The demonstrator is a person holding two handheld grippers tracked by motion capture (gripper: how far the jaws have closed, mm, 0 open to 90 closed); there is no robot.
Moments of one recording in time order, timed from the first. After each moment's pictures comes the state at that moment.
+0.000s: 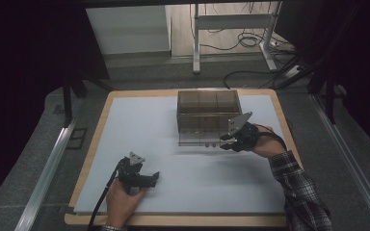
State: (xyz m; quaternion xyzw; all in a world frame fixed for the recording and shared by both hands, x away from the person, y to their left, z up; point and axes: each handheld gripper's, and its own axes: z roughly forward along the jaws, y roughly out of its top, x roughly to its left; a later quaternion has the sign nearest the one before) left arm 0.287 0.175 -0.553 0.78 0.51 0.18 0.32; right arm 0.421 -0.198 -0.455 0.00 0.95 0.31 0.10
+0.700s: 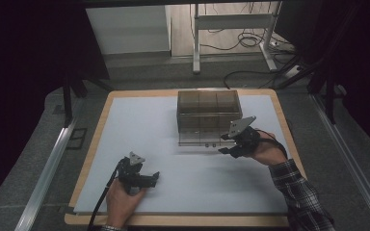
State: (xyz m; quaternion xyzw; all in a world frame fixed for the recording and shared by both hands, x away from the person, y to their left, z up) left arm 0.287 0.176 -0.553 0.78 0.51 0.18 0.32; right arm 0.397 -0.198 -0.452 0.07 0.93 0.33 0.12
